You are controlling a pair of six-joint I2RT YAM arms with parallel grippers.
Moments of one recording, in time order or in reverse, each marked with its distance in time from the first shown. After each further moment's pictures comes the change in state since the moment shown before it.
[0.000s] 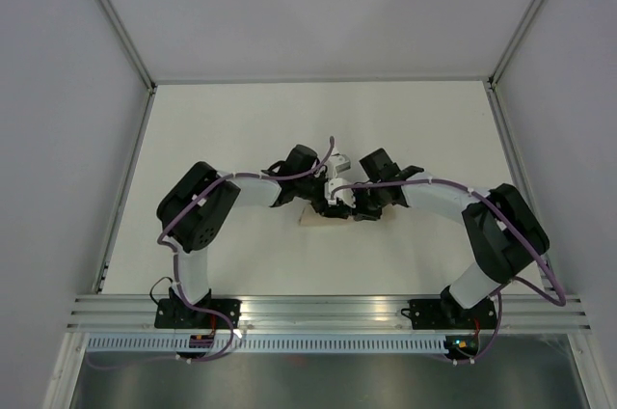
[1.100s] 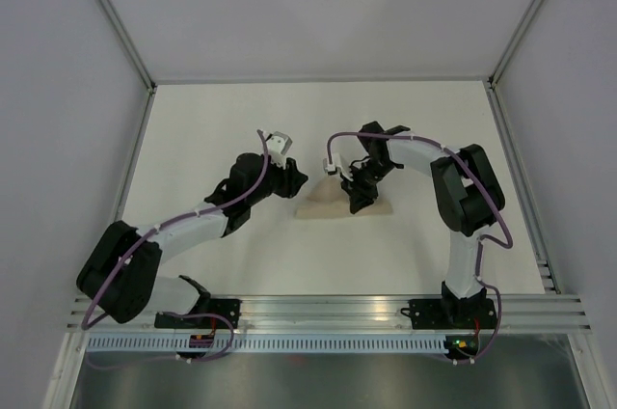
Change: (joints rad) left arm 0.097 -0.566 -0.376 0.188 -0.587 -0.145; right arm -0.136 0.387 0.460 -0.473 -0.275 -0.111
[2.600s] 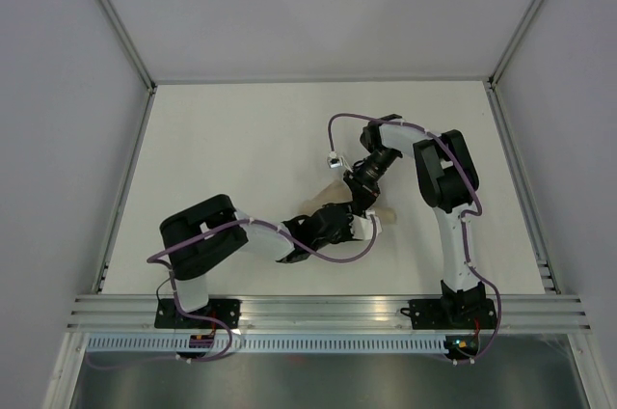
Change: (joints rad) left arm -0.520 0.442 0.117 0.154 -0.379 0.771; right arm -0.065 0.296 0.299 -0.422 -0.128 0.025
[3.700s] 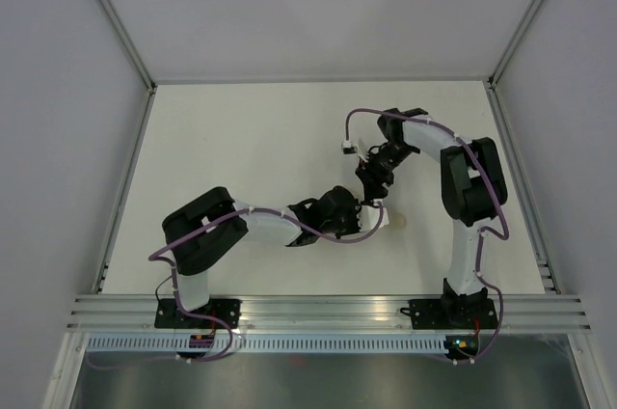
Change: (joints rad) left arm 0.054 0.040 0.162 -0.222 0.278 -0.065; right arm -0.060 -0.190 -0.104 0.145 0.106 0.066
